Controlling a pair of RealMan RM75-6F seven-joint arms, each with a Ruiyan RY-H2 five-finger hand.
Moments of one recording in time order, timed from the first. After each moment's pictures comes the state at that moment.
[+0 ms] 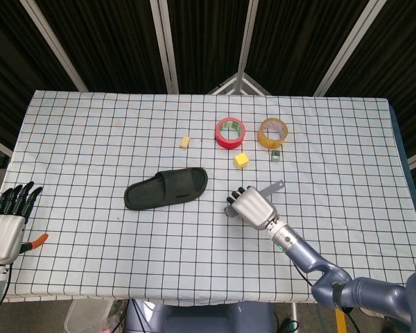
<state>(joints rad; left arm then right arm) -0.14 -1.23 -0.05 -1.51 1.52 1.49 0.14 0.77 -1.52 0.09 -1.42 -1.45 0.95 -0.52</state>
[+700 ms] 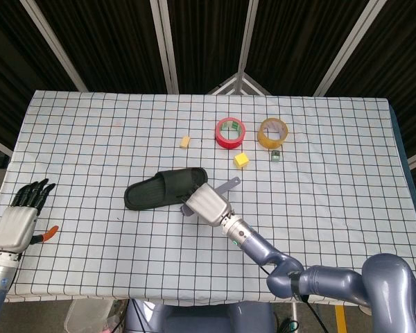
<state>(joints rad) -0.23 -1.26 -0.07 -1.42 1.48 1.29 -0.04 0.95 -1.72 0.23 -1.39 -1.27 0.83 -0.65</state>
